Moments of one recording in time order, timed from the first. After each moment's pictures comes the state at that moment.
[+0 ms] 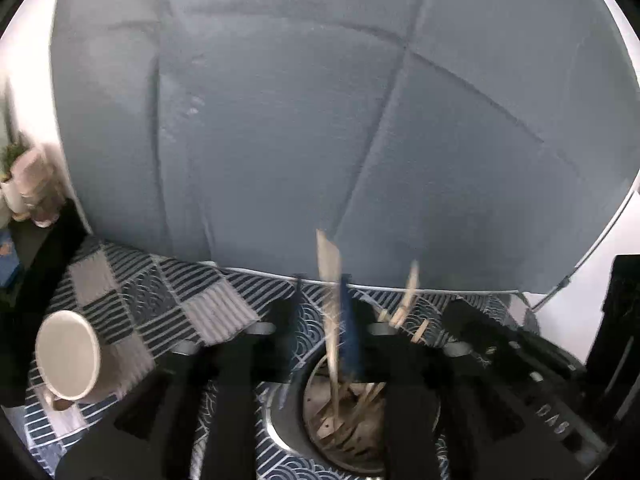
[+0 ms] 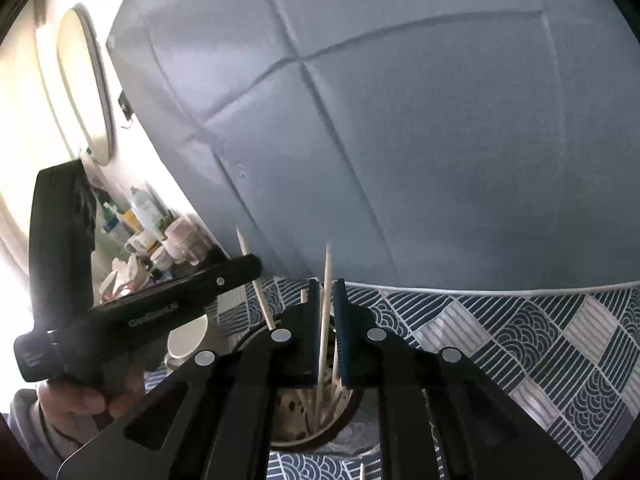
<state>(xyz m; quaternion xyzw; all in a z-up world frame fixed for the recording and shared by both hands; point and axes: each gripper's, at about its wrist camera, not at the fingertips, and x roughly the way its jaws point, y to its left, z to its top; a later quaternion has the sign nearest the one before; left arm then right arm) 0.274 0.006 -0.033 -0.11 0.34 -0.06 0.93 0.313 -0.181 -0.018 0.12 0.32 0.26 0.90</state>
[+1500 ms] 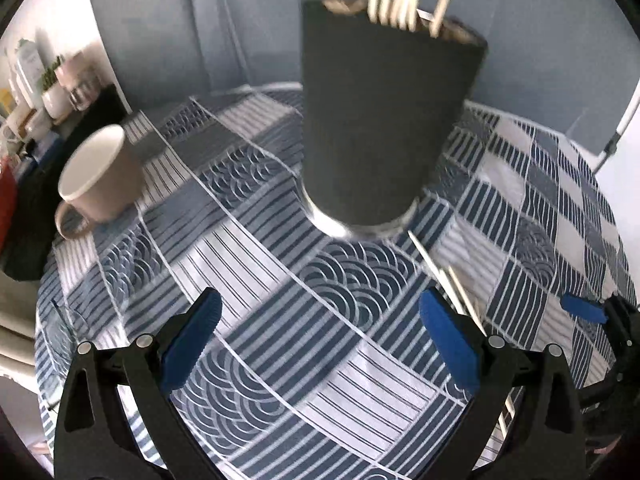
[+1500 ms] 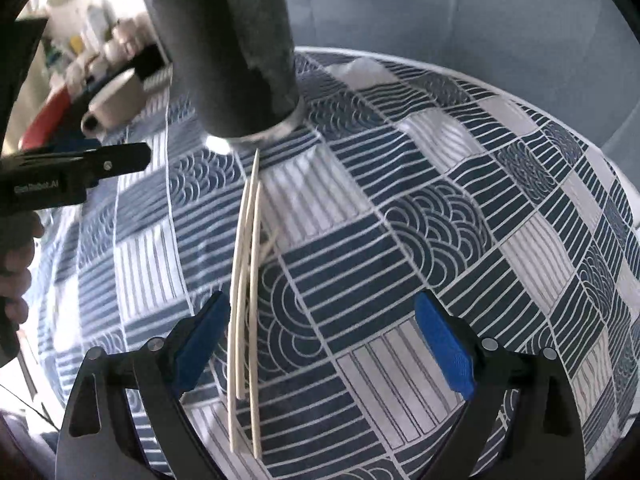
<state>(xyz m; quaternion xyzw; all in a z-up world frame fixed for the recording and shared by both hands) 0.152 -0.032 -0.160 0.00 0.48 -0.02 0.88 0.146 -0.226 -0.169 -0.06 0.51 0.15 0.84</state>
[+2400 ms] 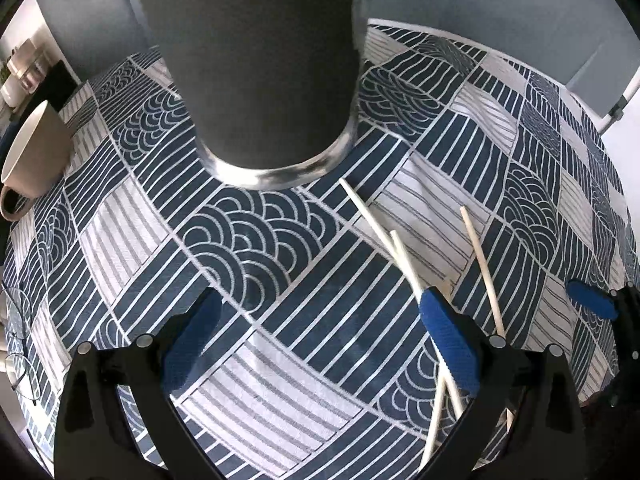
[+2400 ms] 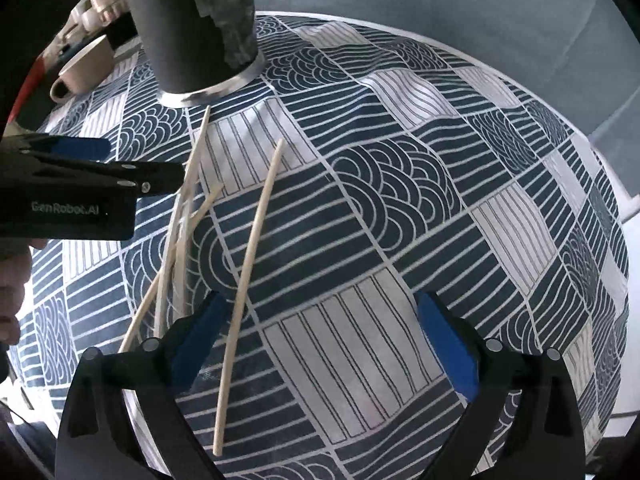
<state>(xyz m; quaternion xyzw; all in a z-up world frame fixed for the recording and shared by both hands) 0.171 -0.100 -0.208 0.01 0.55 -0.03 0.83 0.147 -0.251 -0.191 -0.10 0.54 0.11 0.83</state>
